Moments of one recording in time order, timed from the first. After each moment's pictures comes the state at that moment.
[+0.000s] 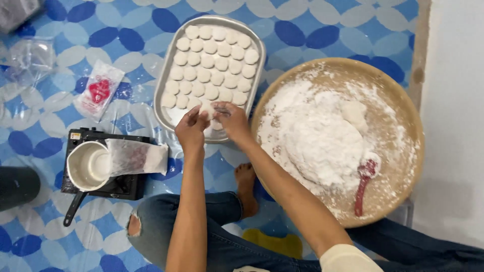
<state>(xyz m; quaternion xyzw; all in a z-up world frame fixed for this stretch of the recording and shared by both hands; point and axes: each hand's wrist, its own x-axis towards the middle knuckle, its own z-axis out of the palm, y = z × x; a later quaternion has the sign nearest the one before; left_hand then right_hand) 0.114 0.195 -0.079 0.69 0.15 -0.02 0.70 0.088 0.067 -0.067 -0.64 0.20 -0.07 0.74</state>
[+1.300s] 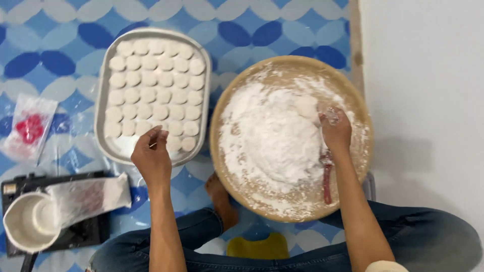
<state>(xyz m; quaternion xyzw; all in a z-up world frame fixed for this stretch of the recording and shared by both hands) 0.099 0.164 -0.020 0.86 -0.01 0.05 0.51 -0.113 -0.237 -0.091 -0.76 0.53 -0.14 0.35</state>
